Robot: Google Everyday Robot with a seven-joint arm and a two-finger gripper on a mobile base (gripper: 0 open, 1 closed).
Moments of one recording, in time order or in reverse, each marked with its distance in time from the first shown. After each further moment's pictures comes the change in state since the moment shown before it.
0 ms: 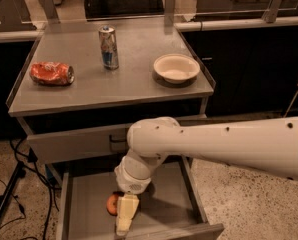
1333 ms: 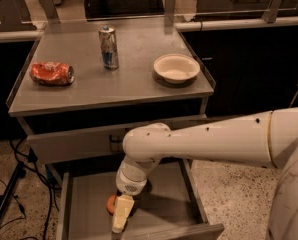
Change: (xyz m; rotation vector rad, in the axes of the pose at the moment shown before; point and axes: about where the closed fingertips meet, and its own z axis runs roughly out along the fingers) arm 0.017 -0.024 0.042 0.009 0.045 0.156
